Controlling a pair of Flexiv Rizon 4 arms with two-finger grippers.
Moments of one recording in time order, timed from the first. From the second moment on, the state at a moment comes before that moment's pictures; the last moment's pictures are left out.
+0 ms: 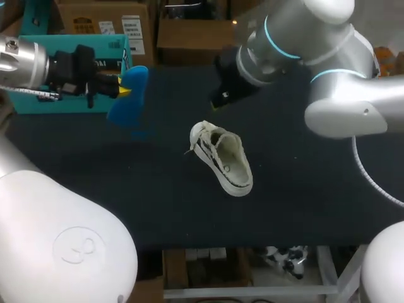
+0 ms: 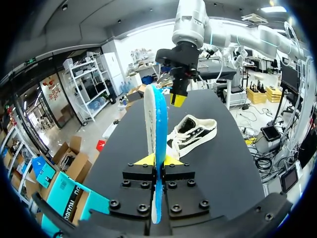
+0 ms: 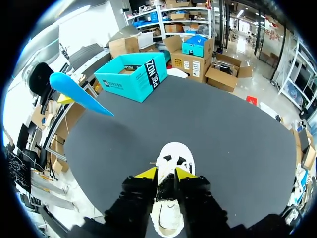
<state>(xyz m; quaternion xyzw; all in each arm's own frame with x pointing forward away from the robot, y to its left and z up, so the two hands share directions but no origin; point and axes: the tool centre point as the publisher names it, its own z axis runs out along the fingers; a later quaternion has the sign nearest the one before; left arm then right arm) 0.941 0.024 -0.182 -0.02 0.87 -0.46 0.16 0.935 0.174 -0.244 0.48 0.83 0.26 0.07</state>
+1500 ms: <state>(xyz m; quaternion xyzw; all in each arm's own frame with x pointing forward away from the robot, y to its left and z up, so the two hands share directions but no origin) 0.893 0.019 -0.194 0.00 0.89 -0.44 0.11 0.906 0.131 -0.319 0.40 0.92 0.00 -0.01</state>
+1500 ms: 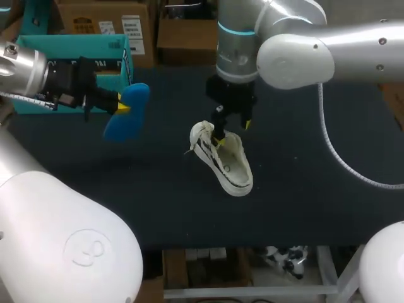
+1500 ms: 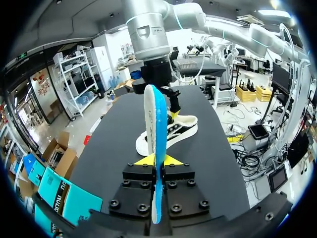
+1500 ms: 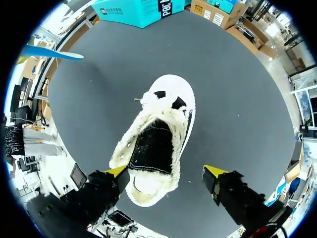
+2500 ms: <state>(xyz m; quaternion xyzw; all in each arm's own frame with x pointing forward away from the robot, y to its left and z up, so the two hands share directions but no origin) 0.900 -0.001 -0.196 -0.01 0.90 -0.43 0.10 0.910 0.114 -0.341 0.40 0.92 0.02 -0.02</state>
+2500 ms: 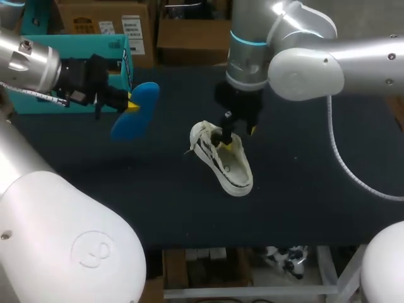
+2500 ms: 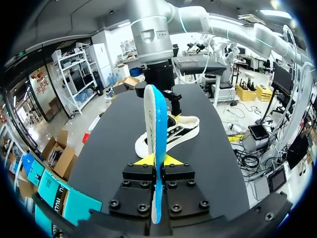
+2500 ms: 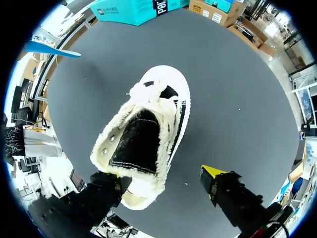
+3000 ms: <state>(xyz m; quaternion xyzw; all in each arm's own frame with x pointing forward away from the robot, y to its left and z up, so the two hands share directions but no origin) 0.902 -0.005 -0.194 0.00 0.89 -0.44 0.11 0.924 0.124 -0.336 0.44 0.90 0.02 -0.01</state>
